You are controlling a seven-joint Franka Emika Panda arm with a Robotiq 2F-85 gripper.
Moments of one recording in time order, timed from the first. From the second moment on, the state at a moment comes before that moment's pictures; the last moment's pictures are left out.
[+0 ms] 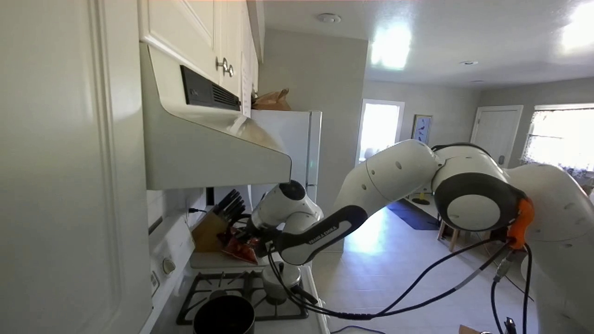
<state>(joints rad) 0.48 0.68 -0.51 -1.66 -0.22 2.99 0.66</state>
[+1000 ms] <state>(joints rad) 0.55 1.01 -0.66 -1.47 -0.11 2.96 0.94</state>
